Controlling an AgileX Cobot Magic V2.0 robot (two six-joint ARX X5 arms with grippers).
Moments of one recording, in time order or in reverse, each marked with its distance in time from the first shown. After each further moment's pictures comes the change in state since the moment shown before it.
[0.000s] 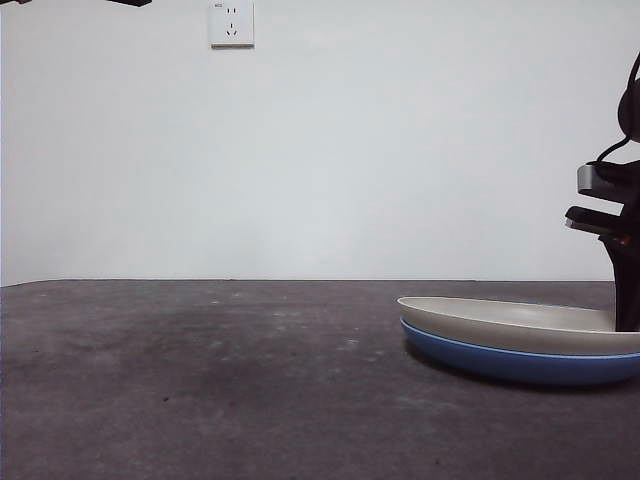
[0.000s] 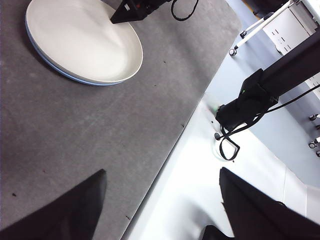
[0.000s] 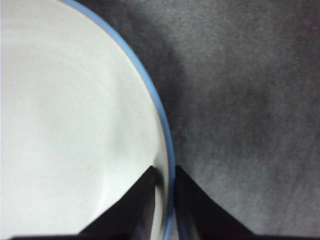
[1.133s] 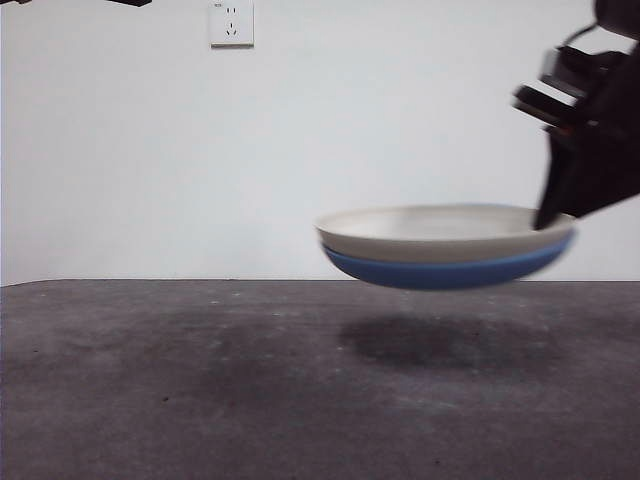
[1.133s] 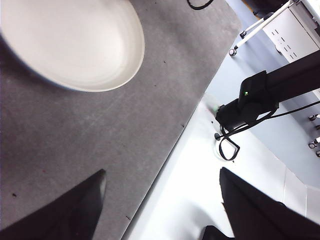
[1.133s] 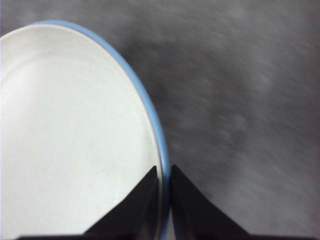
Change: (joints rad) left arm 0.000 0.000 0.000 0.000 0.000 -0.001; right arm 0.165 -0.229 0.002 0.098 -0.098 0.152
